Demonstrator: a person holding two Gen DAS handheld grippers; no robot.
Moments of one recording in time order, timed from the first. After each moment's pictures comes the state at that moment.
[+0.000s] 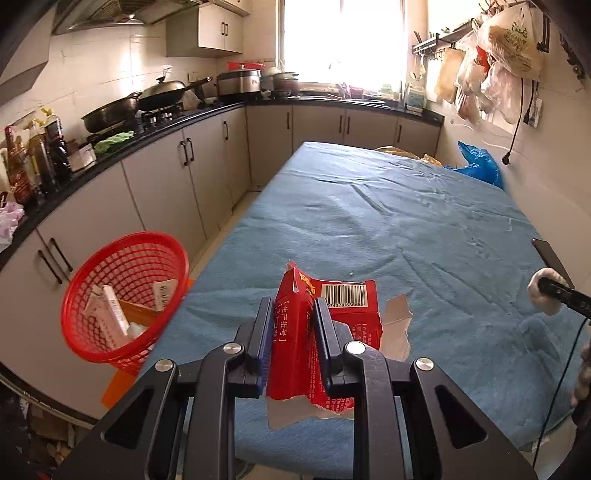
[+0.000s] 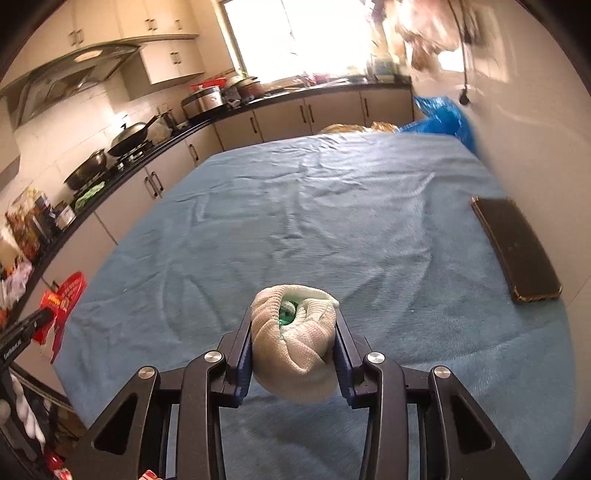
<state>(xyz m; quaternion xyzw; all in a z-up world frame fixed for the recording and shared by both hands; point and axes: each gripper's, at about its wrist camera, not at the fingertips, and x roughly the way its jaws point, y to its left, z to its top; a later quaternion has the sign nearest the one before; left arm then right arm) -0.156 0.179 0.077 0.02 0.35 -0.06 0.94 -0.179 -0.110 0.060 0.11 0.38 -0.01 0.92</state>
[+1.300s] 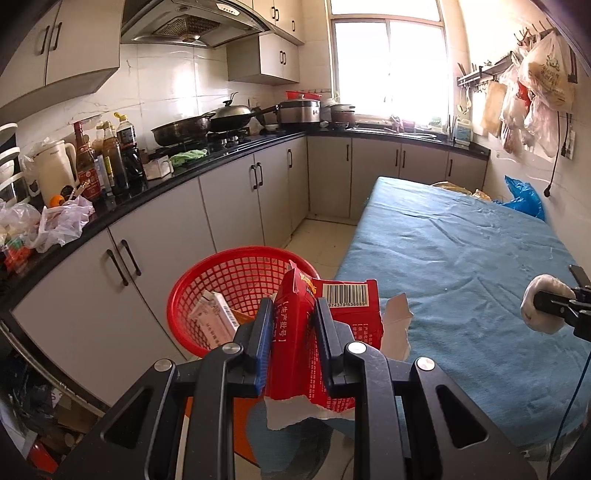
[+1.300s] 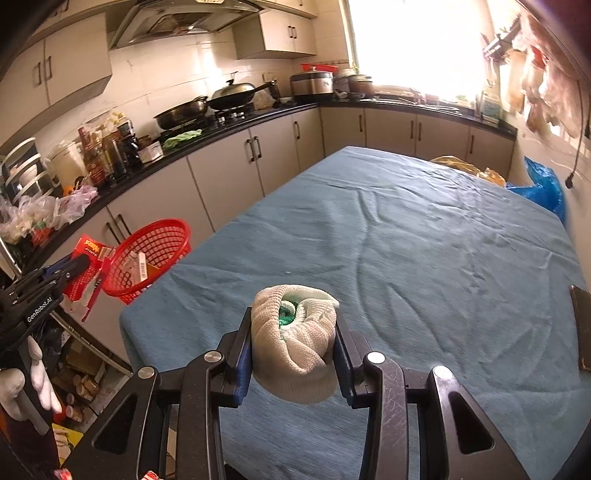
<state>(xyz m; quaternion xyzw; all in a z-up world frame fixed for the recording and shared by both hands) -0.199 0.284 0.103 0.02 0.29 0.04 0.96 -0.159 0.074 0.087 0.02 0.38 0.14 0.92</state>
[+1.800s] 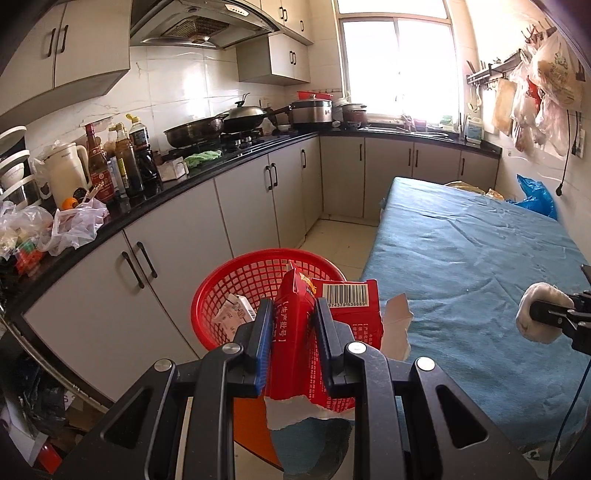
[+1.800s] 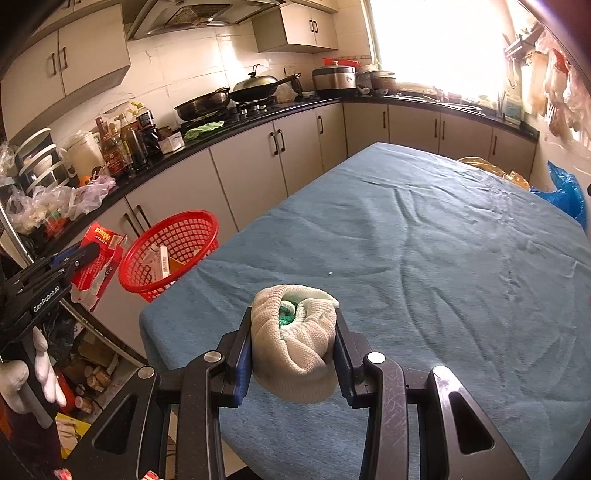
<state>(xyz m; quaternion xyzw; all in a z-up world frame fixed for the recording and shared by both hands) -0.198 0.302 0.109 0.02 0.29 0.06 0.96 -0.150 0.101 0.078 0.02 0.38 0.18 0.91</state>
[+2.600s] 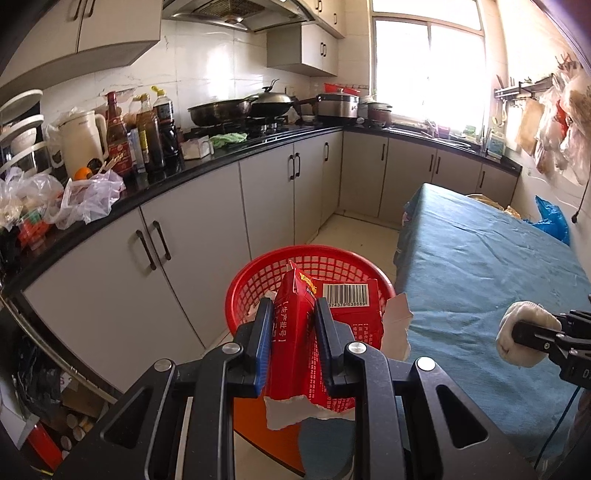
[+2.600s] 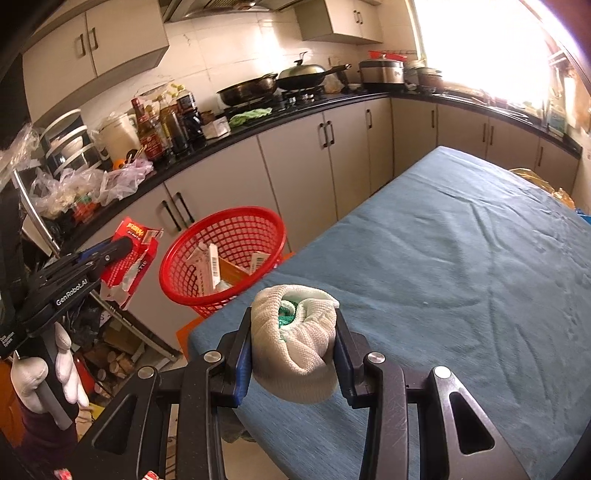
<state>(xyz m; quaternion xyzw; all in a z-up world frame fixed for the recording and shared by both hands) -0.183 0.366 0.104 -0.03 0.30 0.09 0.95 -0.118 0.186 0.076 0.00 0.39 0.26 0.88</state>
